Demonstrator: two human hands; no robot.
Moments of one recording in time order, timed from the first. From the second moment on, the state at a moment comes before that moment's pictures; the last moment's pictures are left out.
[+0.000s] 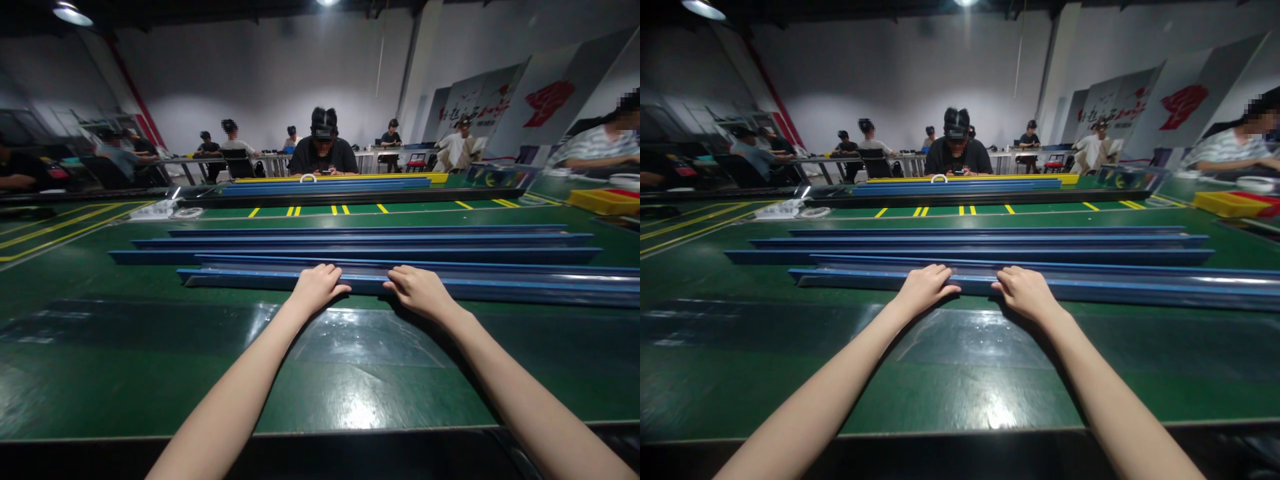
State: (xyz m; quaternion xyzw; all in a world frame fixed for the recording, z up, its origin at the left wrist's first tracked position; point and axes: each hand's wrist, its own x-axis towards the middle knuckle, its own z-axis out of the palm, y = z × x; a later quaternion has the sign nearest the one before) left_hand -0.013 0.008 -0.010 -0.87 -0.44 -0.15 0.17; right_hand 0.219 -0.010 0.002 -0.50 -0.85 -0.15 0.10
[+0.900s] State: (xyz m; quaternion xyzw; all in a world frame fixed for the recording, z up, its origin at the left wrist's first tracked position) left_hand -0.007 0.000 0.014 -0.91 -0.41 -0.08 0.09; right_hand 0.236 -0.016 0.017 -0.50 -0.86 -0.05 0.06
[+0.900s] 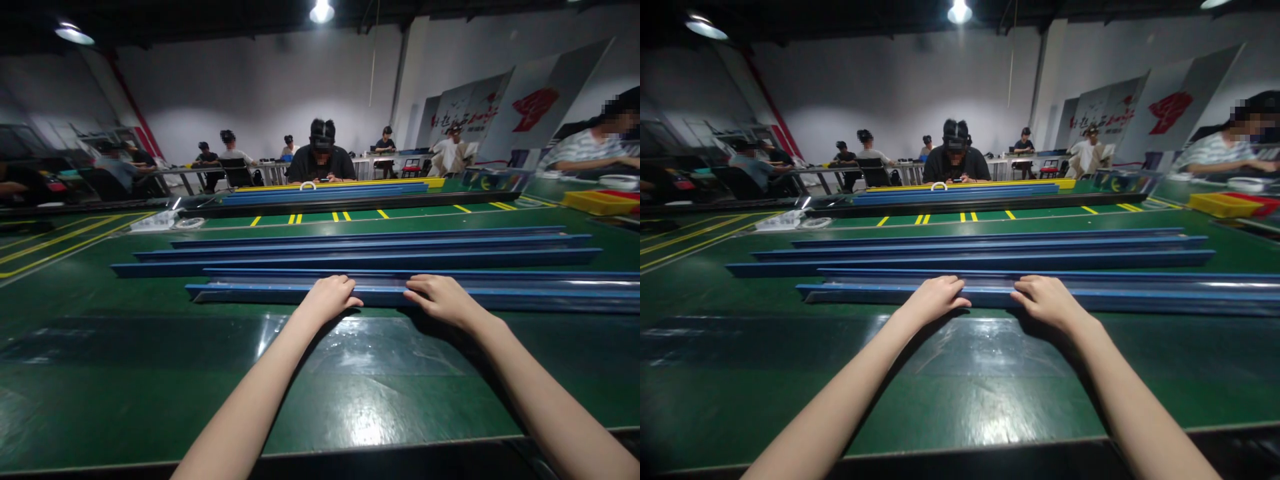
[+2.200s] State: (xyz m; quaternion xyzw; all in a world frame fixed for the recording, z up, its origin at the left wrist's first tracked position) left_hand -0.109 0.012 0.011 -0.92 -0.38 -0.09 0.06; right_hand 0.132 0.008 0.035 -0.36 -0.93 0.06 0.06
